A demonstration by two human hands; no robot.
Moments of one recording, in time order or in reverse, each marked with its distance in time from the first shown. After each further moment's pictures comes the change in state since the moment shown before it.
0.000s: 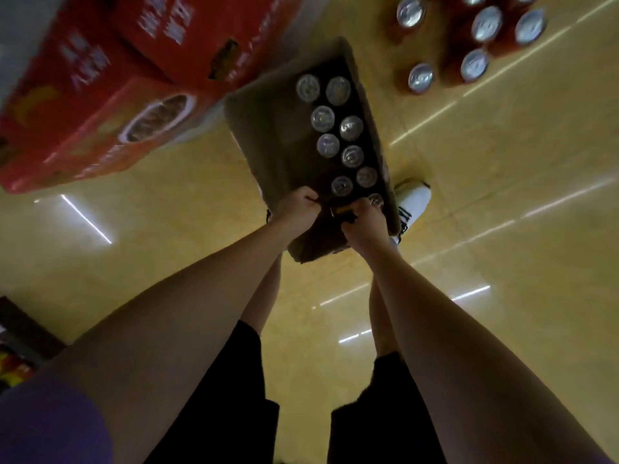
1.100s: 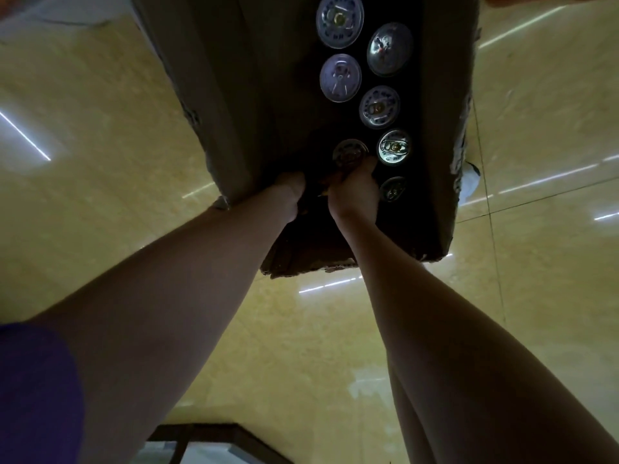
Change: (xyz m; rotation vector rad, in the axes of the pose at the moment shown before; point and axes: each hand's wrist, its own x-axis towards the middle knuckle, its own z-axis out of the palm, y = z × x) left_hand 0.206 -0.105 0.106 -0.692 -0.081 -0.596; right_hand 0.152 0.040 0.122 0.052 0.104 0.203
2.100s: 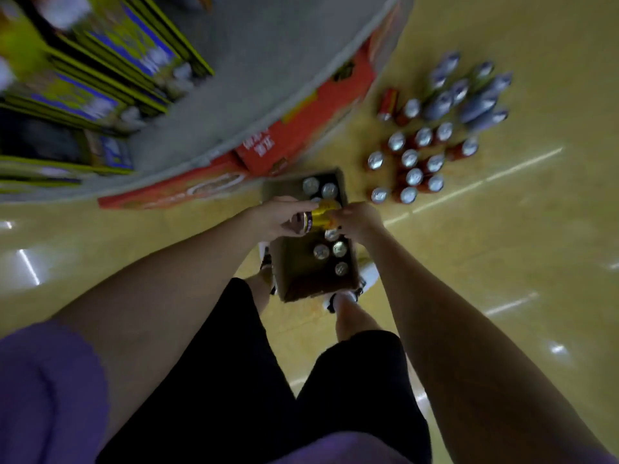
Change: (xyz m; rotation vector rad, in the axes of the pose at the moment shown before) left_hand -0.490 0.073 -0.124 0.102 -0.338 0.507; right_hand -0.299 -0.174 -0.322 -0.109 -0.096 -0.324
